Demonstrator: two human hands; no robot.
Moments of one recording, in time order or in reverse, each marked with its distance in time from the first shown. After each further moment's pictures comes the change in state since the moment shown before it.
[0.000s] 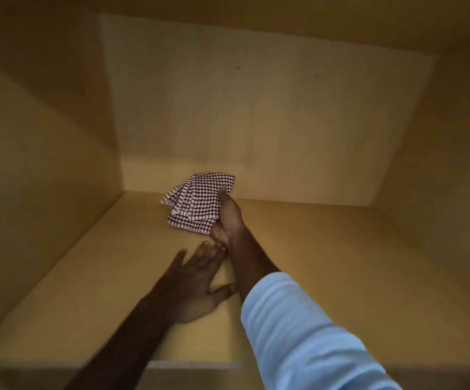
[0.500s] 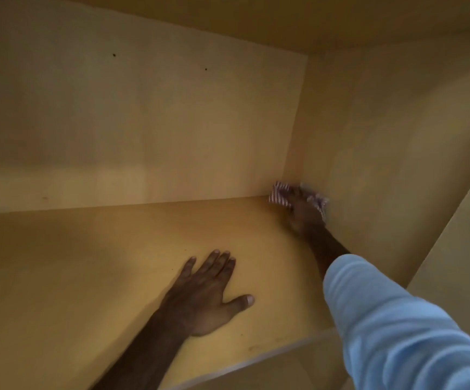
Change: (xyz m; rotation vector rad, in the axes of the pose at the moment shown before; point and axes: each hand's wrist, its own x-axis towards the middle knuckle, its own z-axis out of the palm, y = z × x) left_hand 0.080 0.139 0.026 -0.035 -0.059 0.259; right_hand -0.101 -0.229 -0.314 -1.890 0.698 -0.313
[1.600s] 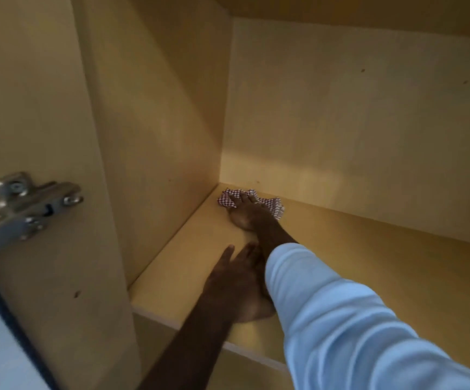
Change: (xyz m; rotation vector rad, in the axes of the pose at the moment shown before) left_hand -0.181 -0.179 -0.007 0.012 0.167 -0.479; right_hand -0.103 -0.529 0.156 -0.021 -0.620 -0.689
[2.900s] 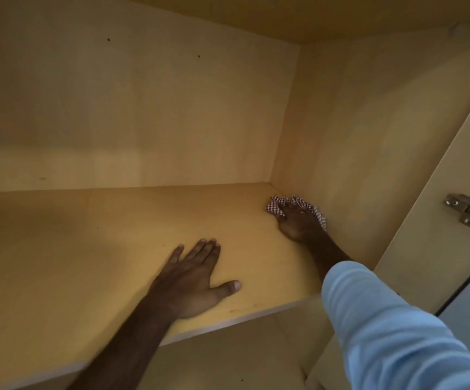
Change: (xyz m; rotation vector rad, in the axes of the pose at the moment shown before) left_hand 0.041 0.239 0.020 -0.025 -0.185 0.416; right_hand -0.378 0.433 -0.028 -0.131 0.344 0.679
